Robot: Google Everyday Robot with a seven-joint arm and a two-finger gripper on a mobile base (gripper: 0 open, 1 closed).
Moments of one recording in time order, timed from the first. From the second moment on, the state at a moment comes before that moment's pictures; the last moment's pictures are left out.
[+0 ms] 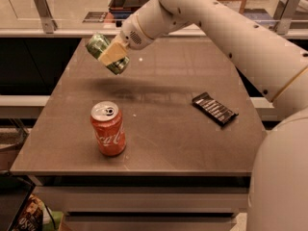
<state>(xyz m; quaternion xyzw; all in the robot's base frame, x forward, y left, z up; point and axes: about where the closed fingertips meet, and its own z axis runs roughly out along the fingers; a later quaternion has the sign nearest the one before) 0.673 0.121 0.914 -0.55 0.71 0.25 0.36</state>
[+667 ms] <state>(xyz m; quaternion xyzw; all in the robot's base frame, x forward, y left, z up) 0.667 0.134 0.907 -0.52 0.70 0.29 0.39</state>
